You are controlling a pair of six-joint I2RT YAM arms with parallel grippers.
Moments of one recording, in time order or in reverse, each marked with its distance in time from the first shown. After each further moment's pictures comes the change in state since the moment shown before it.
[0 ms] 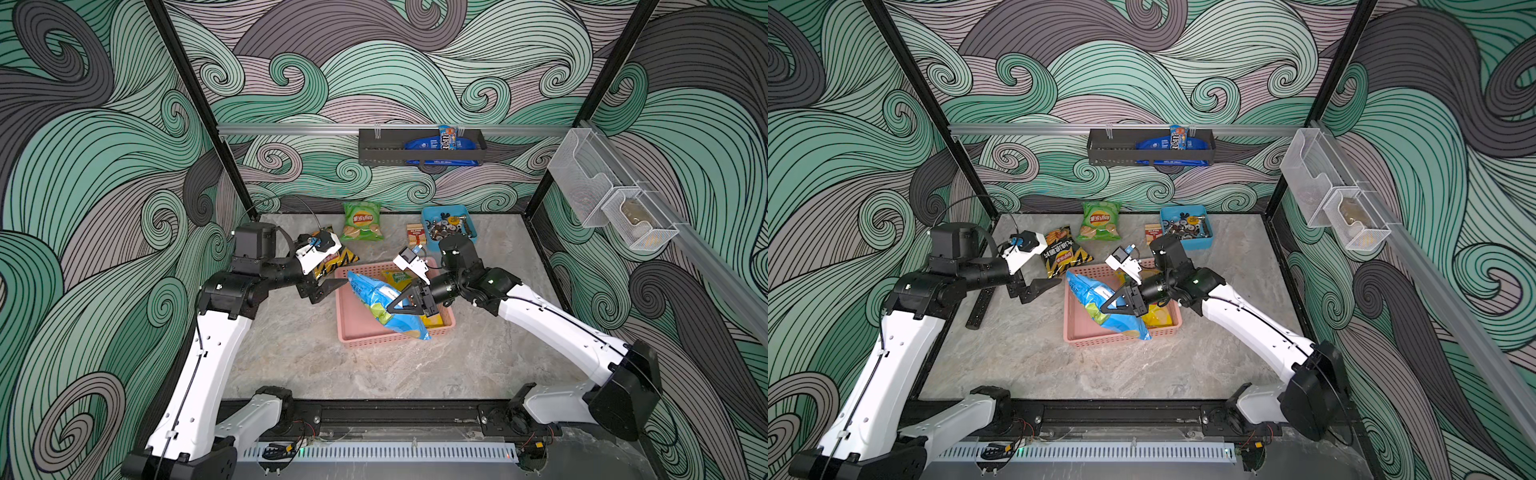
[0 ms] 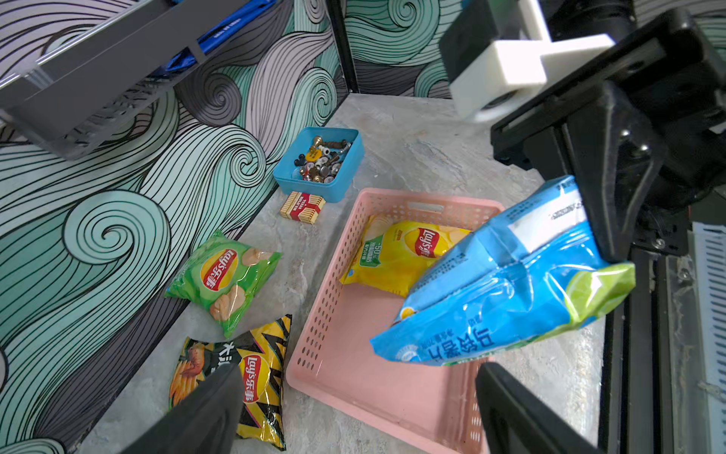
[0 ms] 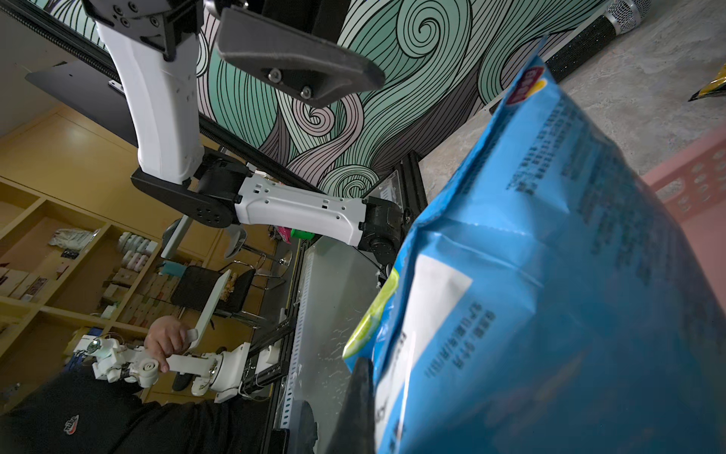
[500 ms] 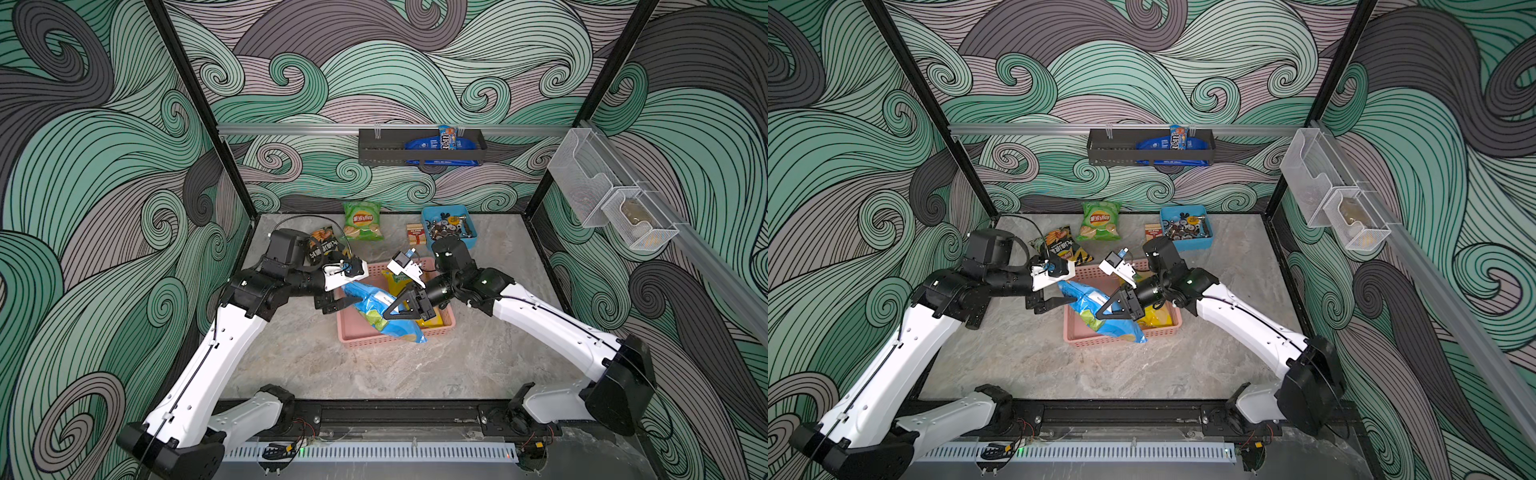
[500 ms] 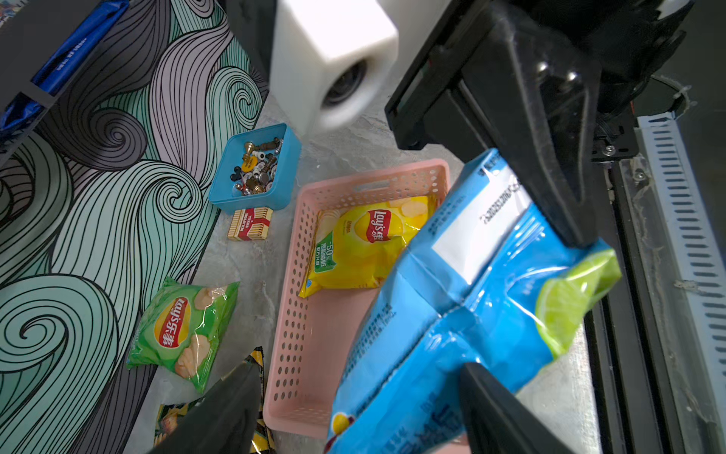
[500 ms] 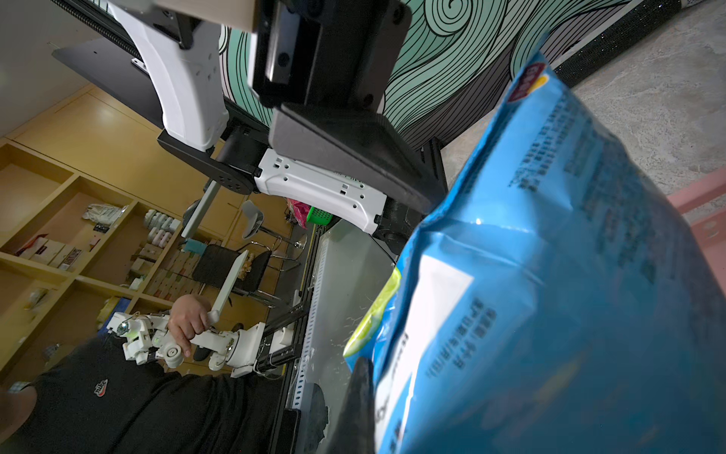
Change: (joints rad) left arm -0.200 0.017 -0.064 -0.013 -0.083 0.159; right arm 0.030 0.021 0.011 0.000 -0.048 -0.020
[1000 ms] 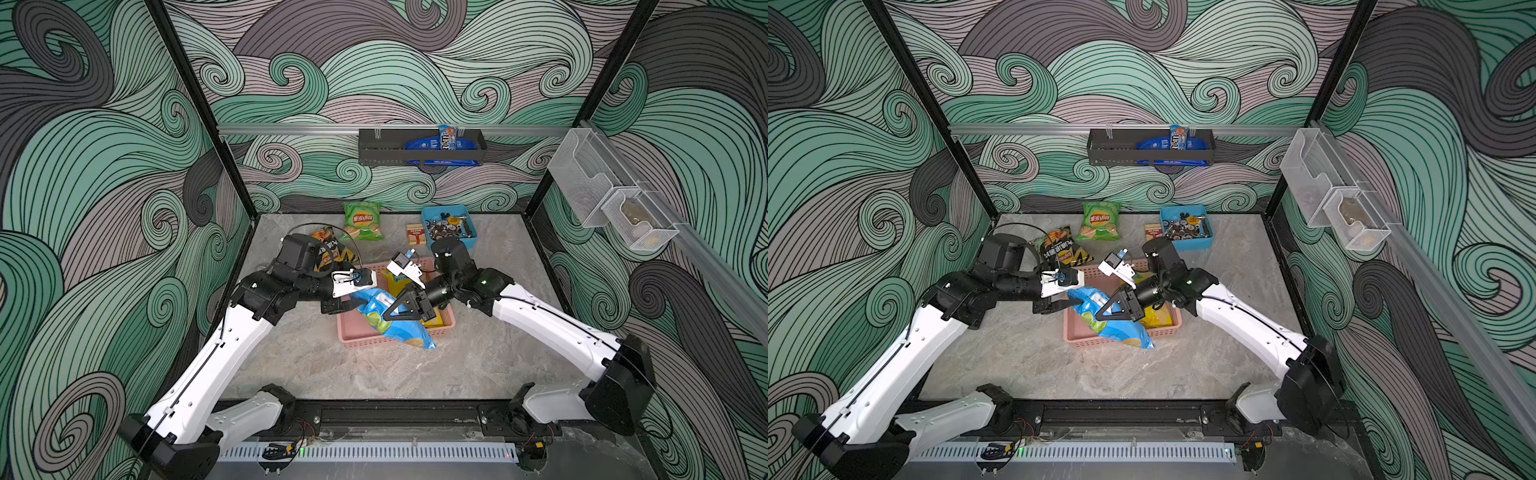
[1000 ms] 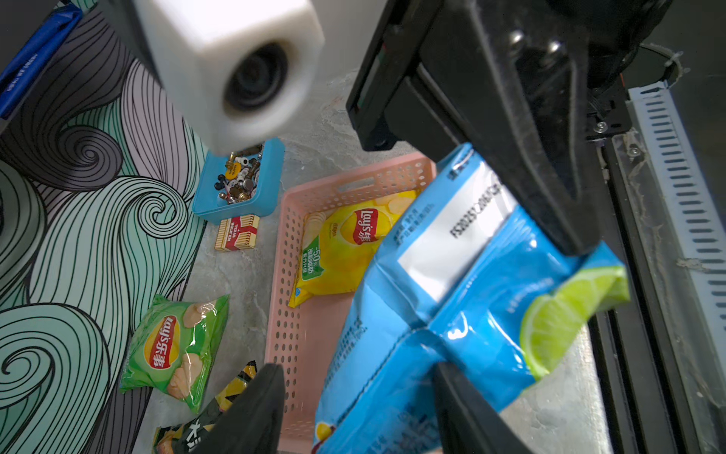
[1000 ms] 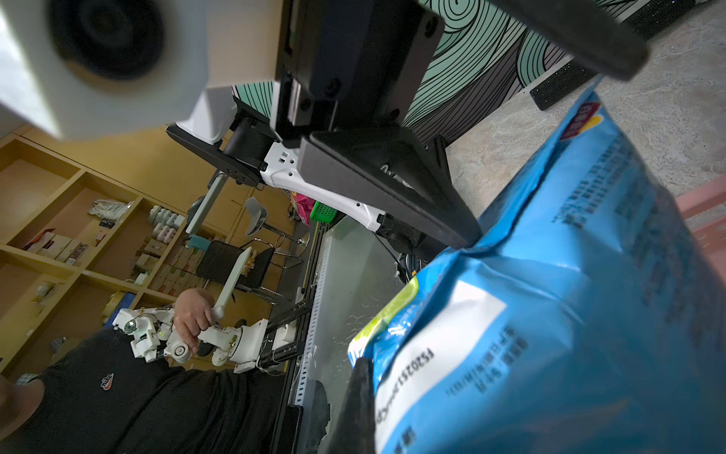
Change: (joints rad) left arm -0.074 0.001 -0.034 0.014 -0.043 0.051; right arm 0.002 0.001 0.000 -0.001 -0.008 -0.002
